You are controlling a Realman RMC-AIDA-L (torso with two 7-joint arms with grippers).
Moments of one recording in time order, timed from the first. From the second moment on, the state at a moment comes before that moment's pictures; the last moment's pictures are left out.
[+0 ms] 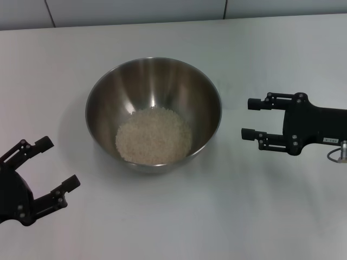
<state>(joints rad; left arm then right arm) -0.17 -2.04 0.59 0.43 1.74 1.85 -0.71 0.63 1.98 0.07 -0.35 -2.59 -1.73 0.77</state>
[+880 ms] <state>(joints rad) -0.17 -2.05 0.59 0.44 1.74 1.84 -0.71 0.63 1.98 0.07 -0.36 -2.59 -1.74 0.77</state>
